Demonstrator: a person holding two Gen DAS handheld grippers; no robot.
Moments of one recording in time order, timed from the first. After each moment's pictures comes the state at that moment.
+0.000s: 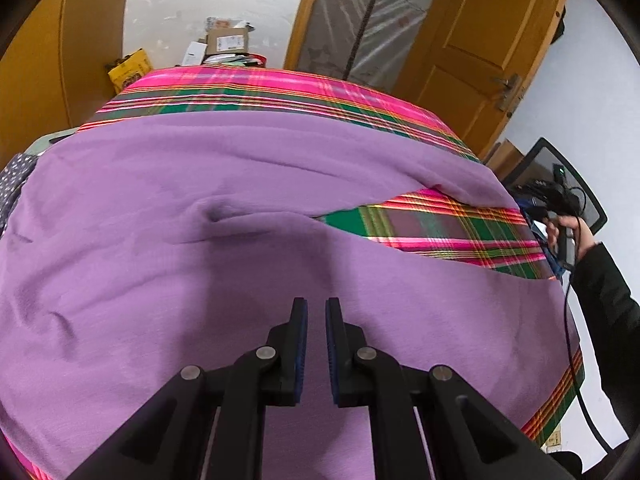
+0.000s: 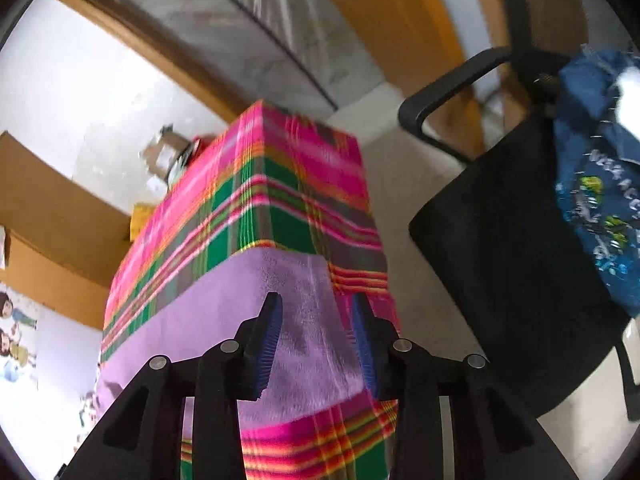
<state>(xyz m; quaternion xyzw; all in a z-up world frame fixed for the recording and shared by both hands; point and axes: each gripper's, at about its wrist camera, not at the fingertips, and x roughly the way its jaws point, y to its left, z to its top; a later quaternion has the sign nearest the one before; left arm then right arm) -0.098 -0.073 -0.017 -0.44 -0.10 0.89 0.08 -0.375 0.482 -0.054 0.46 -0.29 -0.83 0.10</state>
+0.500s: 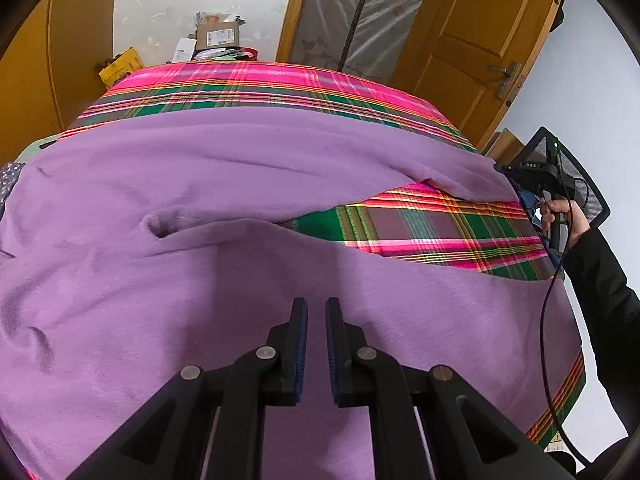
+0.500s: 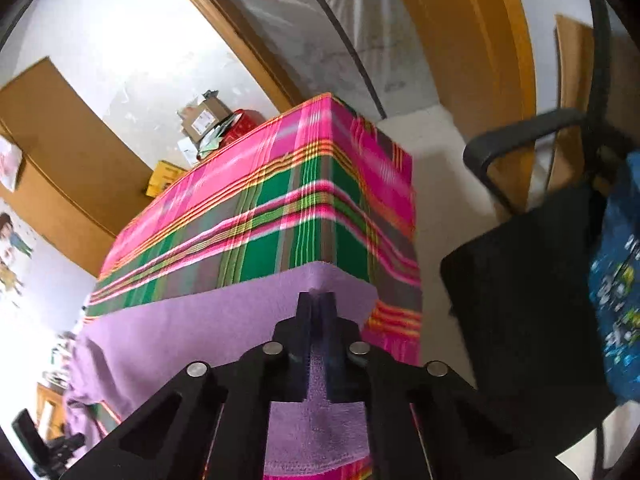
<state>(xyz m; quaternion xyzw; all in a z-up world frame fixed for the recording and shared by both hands) -0.113 -0.049 -0.019 -0.46 -0.09 0.88 0.09 -0.397 0.445 -0.027 0.42 -0.18 -0.87 0.15</state>
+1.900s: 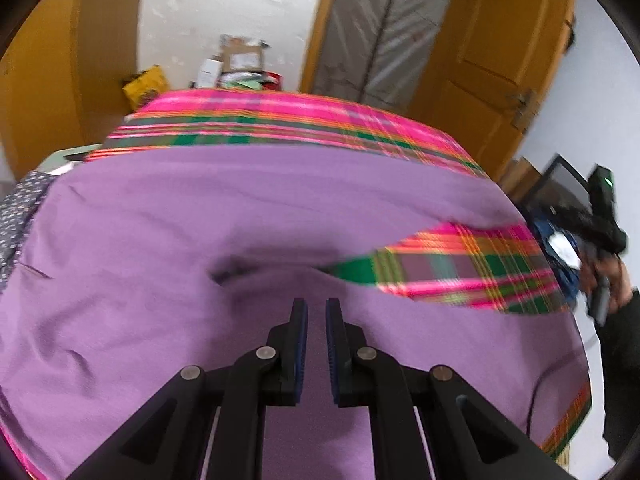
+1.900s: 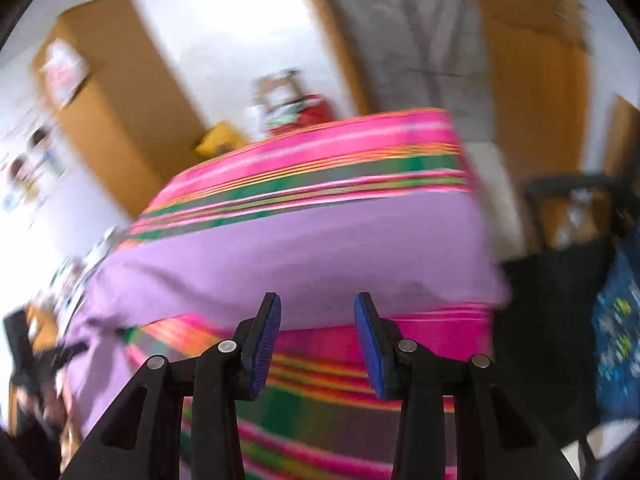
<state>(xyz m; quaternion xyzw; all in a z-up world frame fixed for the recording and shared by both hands) -0.118 -0.085 0.003 -0.41 -0.10 0.90 0.03 -0.297 0.327 0.029 0.40 -0.07 -0.87 0.28</state>
